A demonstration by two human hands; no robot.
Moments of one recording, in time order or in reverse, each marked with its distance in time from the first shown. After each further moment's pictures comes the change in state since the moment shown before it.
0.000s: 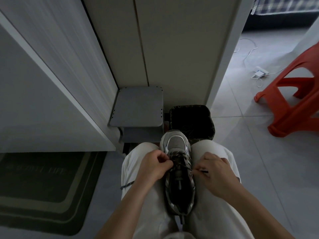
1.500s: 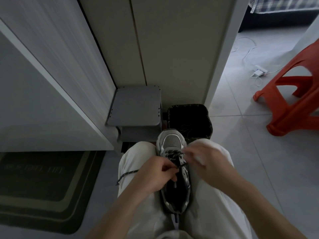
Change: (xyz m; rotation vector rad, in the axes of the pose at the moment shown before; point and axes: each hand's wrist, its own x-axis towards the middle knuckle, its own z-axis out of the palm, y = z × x) left_hand -0.038 0.034 -0.010 0.113 -0.314 0.113; right_hand 0.008 -0.017 -0.030 0.189 0.193 -0.216
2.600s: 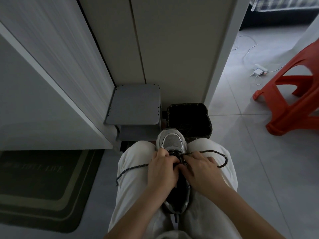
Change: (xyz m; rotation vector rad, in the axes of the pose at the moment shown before) left_hand 0.028 -0.017 0.042 0.434 0.365 0.118; right_hand -0.012 0.016 0.049 -0.317 -0.226 0.269
